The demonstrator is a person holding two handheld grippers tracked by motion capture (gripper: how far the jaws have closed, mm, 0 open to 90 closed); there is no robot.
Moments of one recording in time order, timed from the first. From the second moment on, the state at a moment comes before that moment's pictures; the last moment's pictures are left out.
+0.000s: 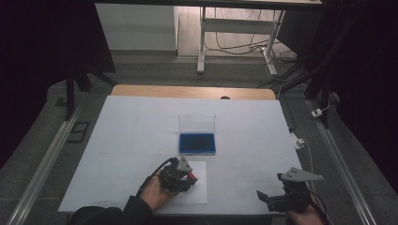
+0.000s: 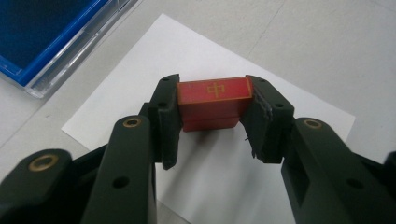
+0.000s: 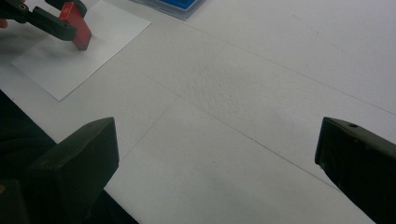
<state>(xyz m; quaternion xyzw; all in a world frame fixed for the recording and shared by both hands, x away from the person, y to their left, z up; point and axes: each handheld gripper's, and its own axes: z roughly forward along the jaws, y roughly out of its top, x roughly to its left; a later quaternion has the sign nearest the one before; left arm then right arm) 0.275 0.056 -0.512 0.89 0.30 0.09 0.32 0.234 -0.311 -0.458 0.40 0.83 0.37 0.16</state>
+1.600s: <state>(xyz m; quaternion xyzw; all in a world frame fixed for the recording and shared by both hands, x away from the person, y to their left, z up) 0.278 0.055 -0.509 0.90 0.29 0.08 0.31 0.237 -0.309 -0.458 0.39 0.83 0.36 0.16</state>
